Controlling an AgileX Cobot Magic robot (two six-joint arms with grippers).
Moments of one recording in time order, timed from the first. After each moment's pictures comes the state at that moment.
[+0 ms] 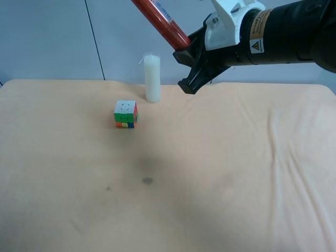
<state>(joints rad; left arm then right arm) 0.06 0.53 -0.54 -0.64 0.40 -0.12 0.68 1.34 -0.88 -0.56 0.03 0.08</state>
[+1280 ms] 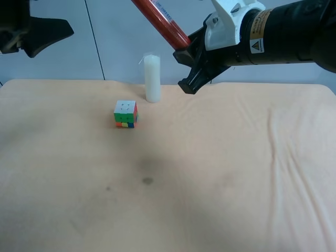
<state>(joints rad) -0.58 1.04 -0.79 -0.69 -0.03 -0.11 0.68 1.34 -0.88 -0.56 0.03 0.08</state>
